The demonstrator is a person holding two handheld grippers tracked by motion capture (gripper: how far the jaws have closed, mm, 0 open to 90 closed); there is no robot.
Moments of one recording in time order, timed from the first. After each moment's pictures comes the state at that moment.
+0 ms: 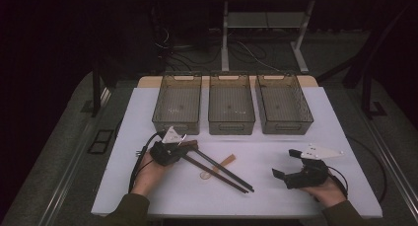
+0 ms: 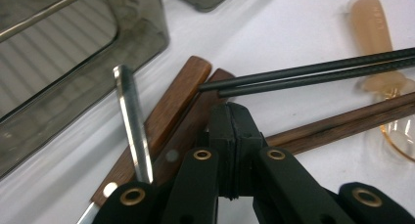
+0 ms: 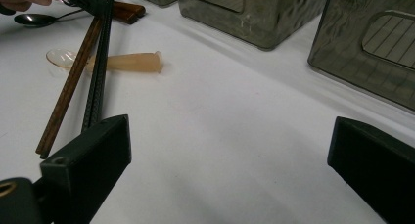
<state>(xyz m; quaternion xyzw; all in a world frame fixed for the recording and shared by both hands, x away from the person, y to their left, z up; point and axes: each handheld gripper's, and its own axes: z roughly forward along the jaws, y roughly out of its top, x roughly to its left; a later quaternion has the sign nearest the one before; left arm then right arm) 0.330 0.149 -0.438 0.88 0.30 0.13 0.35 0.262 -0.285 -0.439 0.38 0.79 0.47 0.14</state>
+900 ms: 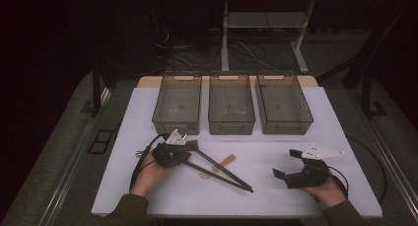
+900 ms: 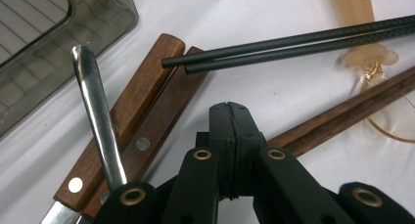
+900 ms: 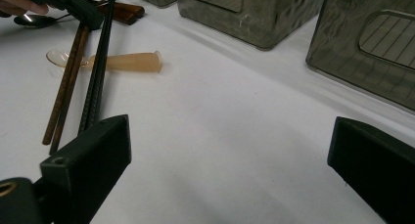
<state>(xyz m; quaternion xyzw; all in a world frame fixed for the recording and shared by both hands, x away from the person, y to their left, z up) 0.328 0.148 -0.441 0.90 0.29 0.09 0.32 0.262 -0.286 -0.439 0.38 0.79 0.47 0.14</state>
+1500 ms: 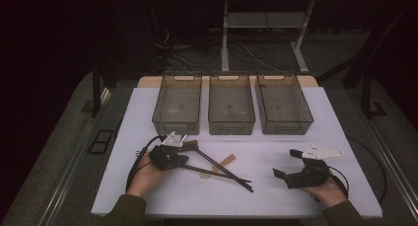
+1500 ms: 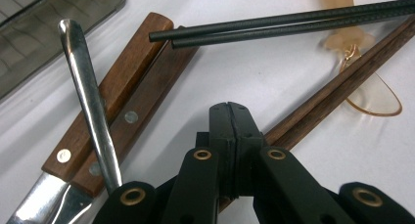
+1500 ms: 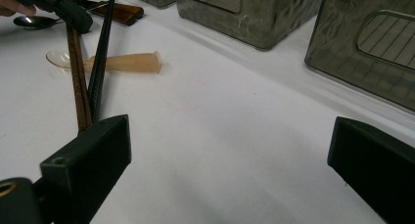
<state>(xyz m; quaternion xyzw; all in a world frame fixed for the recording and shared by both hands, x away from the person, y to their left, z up) 0.321 0.155 -0.439 0.90 0.30 0.07 0.32 0.262 -0.287 -0.439 0.38 0.79 0.47 0.14</state>
